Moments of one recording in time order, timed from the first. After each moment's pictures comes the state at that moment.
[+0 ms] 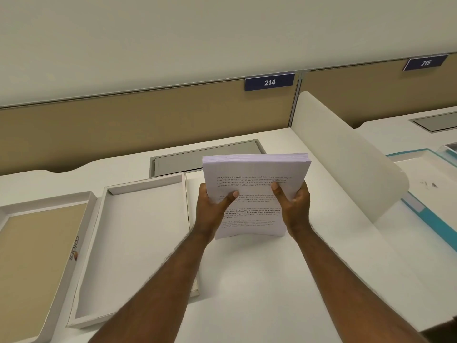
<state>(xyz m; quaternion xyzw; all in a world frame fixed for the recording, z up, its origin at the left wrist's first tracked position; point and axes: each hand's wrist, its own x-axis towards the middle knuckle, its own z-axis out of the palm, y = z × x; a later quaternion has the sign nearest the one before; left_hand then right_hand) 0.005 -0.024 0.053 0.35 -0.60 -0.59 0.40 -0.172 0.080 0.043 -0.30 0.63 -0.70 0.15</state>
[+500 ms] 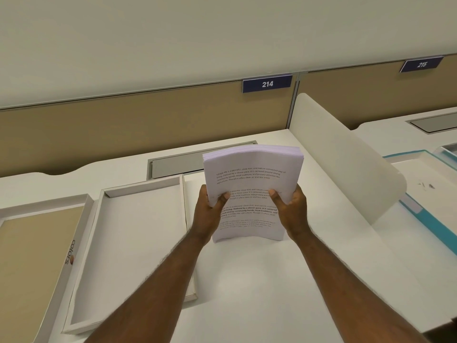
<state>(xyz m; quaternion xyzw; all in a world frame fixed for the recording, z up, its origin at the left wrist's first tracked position) 0.005 -0.029 0.044 0.35 -0.64 -0.58 0.37 -0.178 0.076 0.032 -0.29 0.67 -0.66 0.17</state>
